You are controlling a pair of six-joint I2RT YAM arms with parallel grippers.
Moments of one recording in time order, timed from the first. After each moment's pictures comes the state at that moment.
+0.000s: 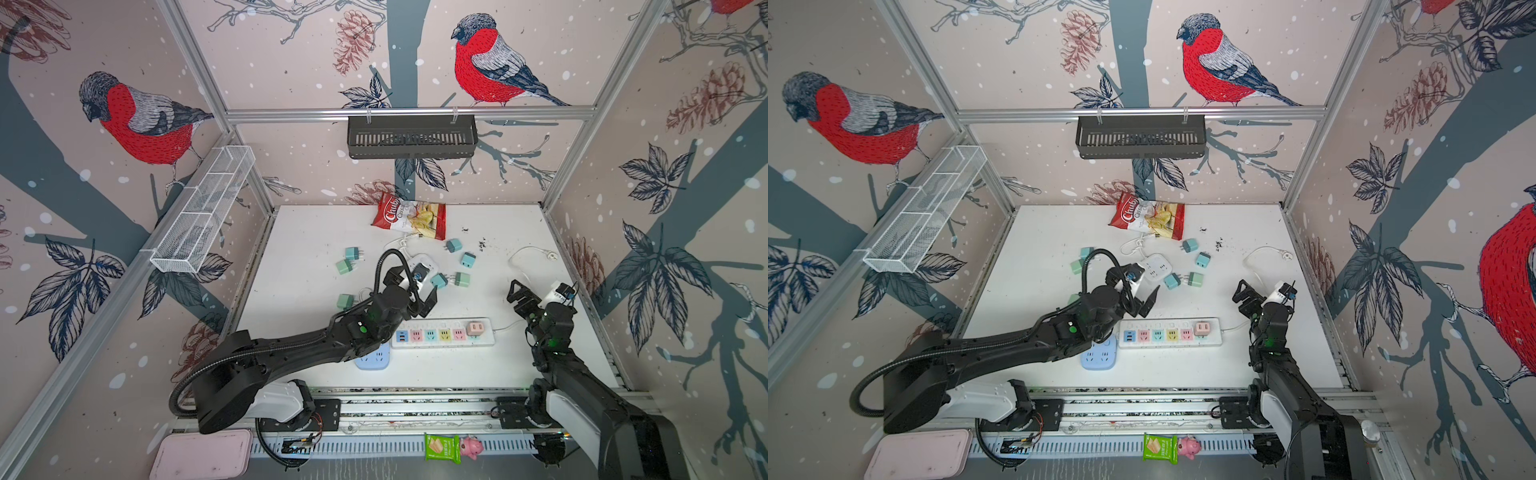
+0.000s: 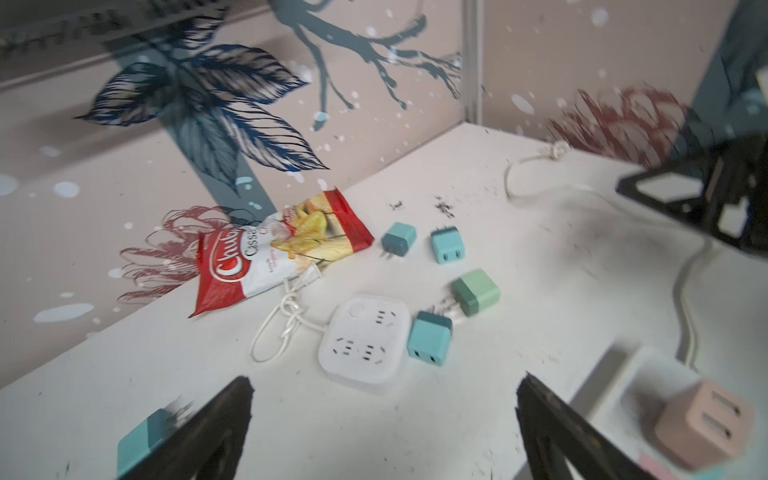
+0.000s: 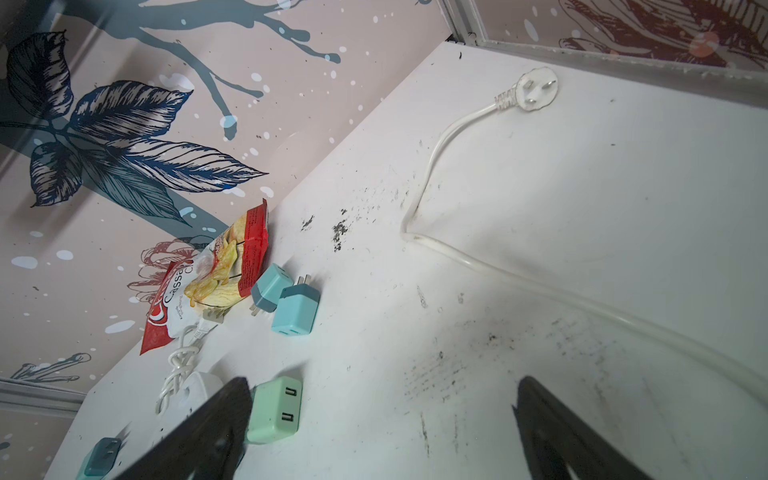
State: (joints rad) left arm -1.00 1.30 0.72 0.37 -0.44 0.04; right arm -0.06 0.91 0.07 0.55 -0.04 0.66
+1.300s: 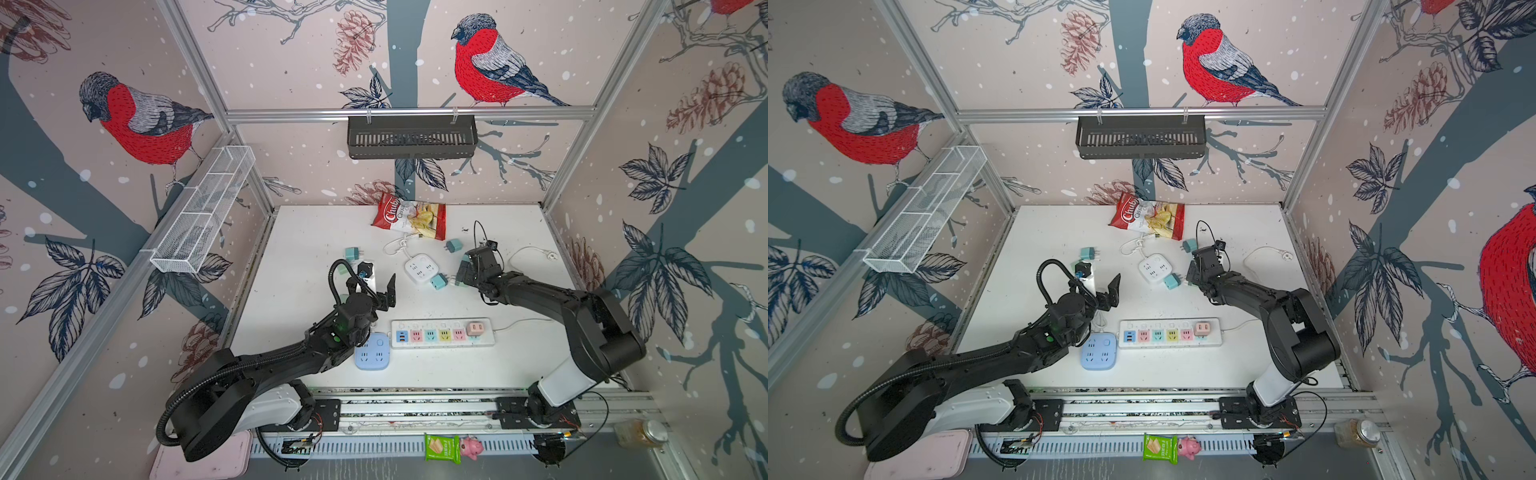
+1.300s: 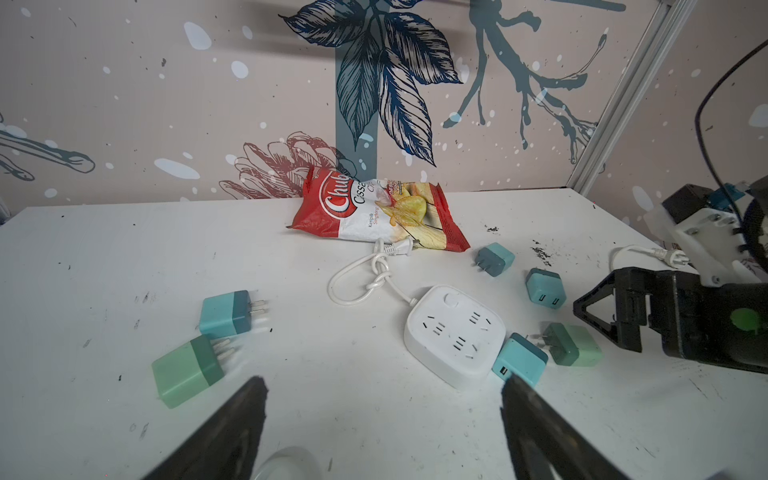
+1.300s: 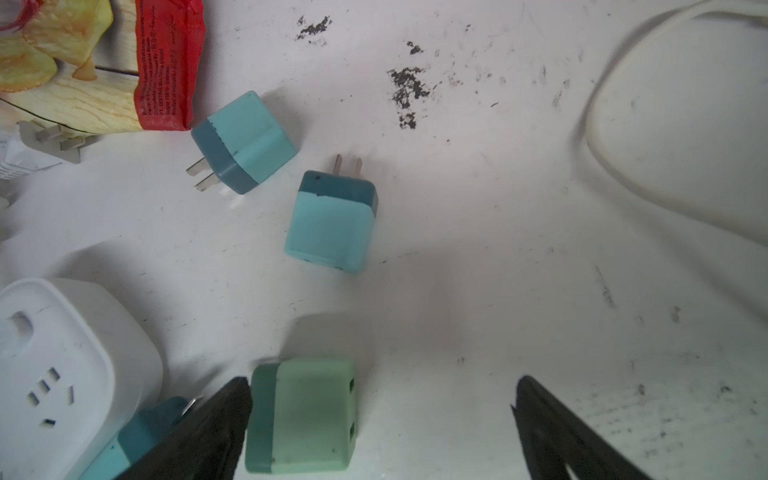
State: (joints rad) left arm -0.82 1.19 0.42 0.59 -0.50 -0.21; right arm 0.43 1.64 0.86 -0.12 0.34 0.58
